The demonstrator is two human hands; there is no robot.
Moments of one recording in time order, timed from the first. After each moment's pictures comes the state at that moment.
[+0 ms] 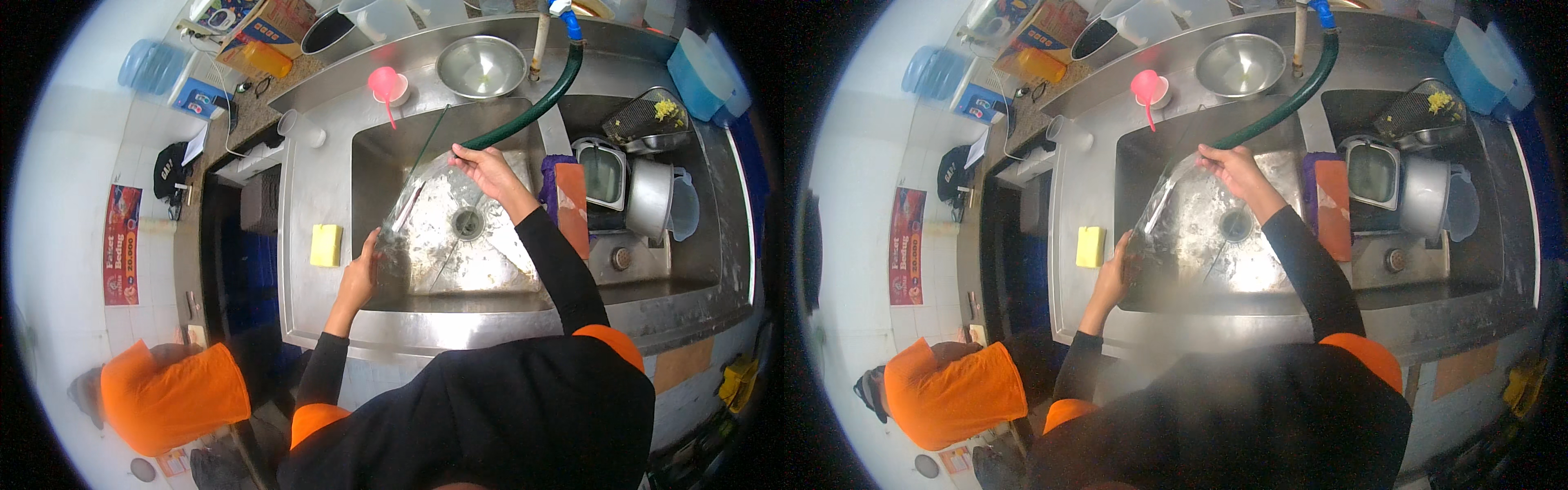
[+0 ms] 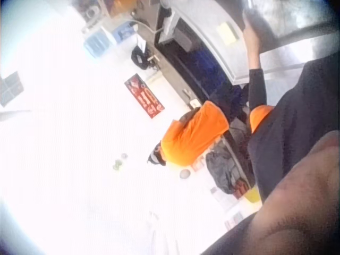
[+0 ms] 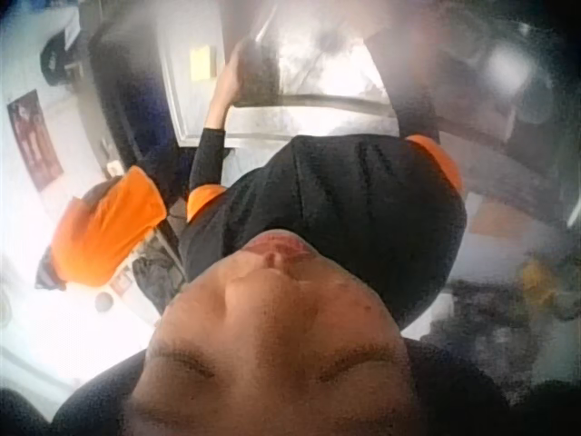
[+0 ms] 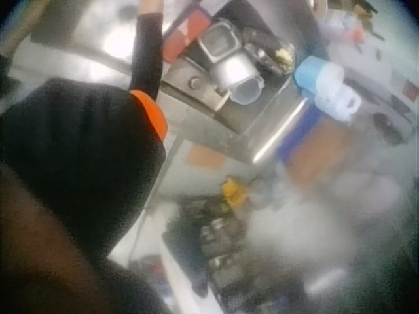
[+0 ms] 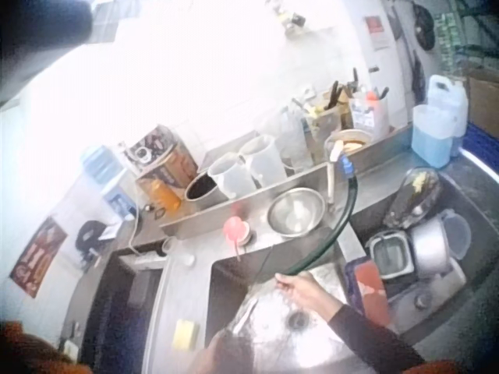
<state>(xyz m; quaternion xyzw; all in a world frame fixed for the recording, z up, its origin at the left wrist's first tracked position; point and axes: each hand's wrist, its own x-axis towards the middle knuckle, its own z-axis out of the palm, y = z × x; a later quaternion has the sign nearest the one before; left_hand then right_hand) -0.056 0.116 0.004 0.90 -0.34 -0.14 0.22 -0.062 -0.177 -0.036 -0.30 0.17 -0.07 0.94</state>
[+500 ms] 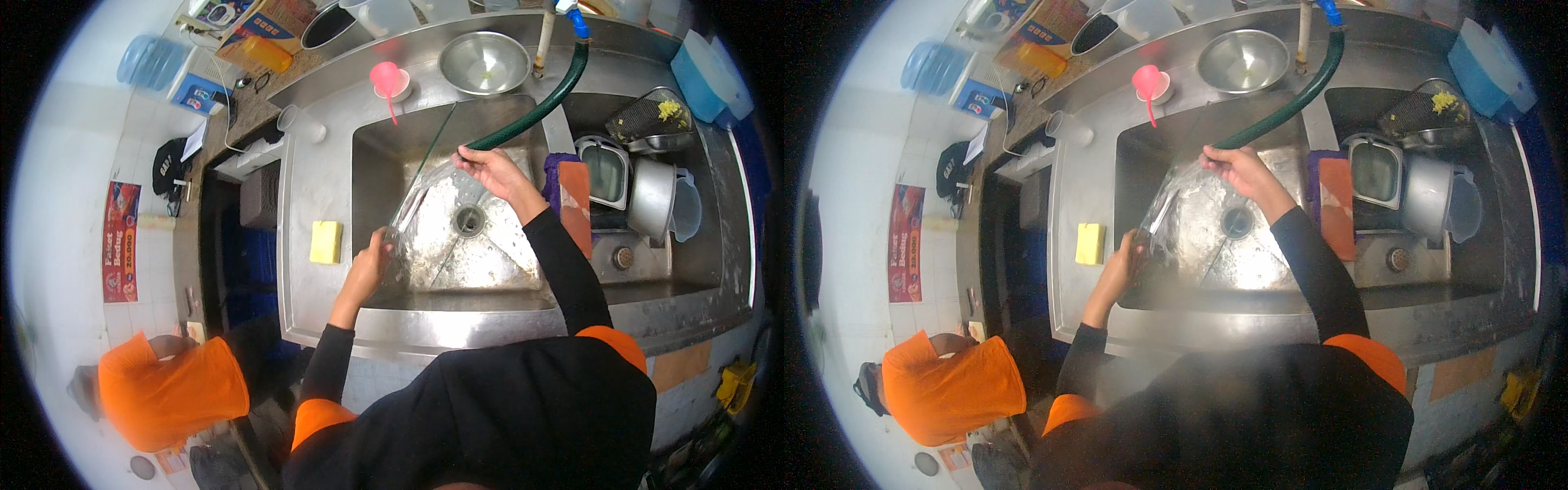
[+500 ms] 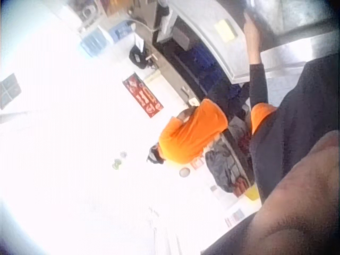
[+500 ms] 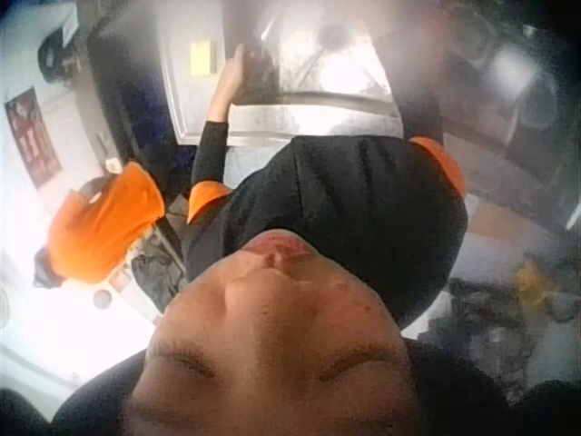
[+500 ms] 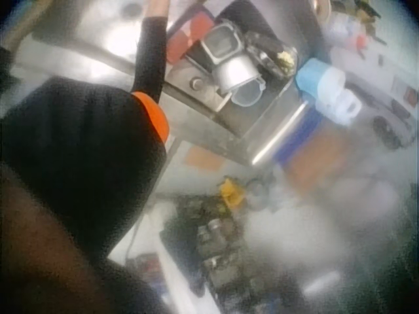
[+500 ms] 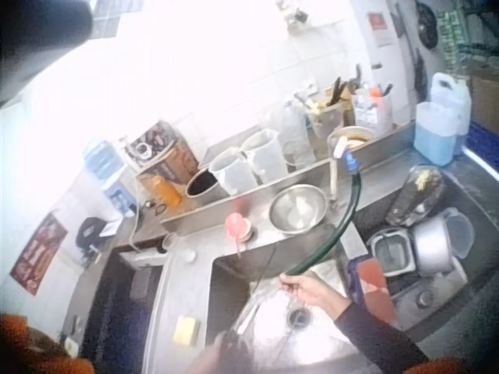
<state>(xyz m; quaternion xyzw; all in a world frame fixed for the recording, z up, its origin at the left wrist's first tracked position) -0.049 0.107 -0.007 0.91 -0.33 -0.17 0.21 -0.070 -0.182 -0.037 -0.32 0.13 -0.02 0.94</state>
